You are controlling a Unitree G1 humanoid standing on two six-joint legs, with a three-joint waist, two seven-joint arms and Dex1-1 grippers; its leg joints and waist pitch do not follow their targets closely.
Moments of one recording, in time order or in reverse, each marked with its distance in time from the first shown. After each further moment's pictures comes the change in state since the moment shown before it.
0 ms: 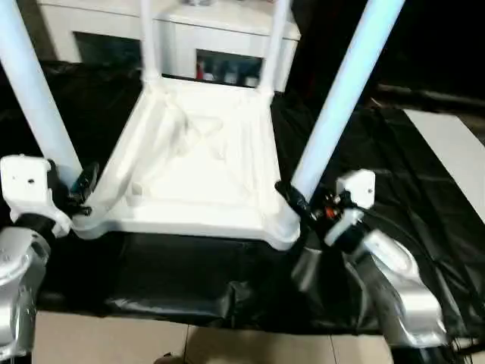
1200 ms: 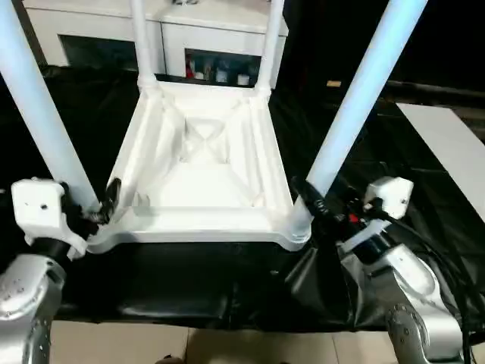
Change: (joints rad) left arm 0.147 -0.091 -0.044 -0.133 -0.002 -0.063 0.019; right arm 0.108 0.013 -0.058 -0.128 0.067 -0.063 -0.079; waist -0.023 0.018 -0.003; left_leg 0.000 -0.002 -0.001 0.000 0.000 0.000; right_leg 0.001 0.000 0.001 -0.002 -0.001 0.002
